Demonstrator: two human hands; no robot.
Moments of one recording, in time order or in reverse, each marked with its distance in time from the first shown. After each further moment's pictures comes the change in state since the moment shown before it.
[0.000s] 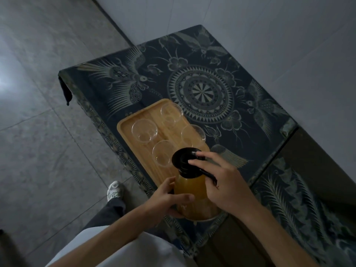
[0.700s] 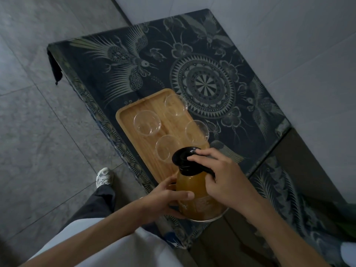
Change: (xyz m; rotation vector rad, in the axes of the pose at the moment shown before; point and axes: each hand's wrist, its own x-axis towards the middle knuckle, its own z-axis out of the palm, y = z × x) left_hand 0.003 0.002 -0.021 -0.149 -0.182 -0.155; right_hand 0.031 -0.025 -0.003 -0.114 -0.169 0.113
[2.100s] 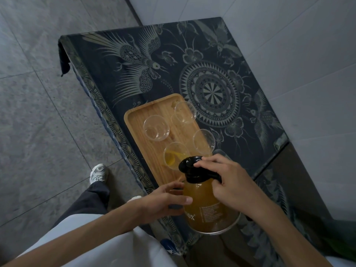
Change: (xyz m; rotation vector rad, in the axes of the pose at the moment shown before) left_hand 0.002 0.009 -0.028 -0.052 -0.089 0.020; right_hand 0.026 -0.020 -0.018 -0.065 -0.187 0.106
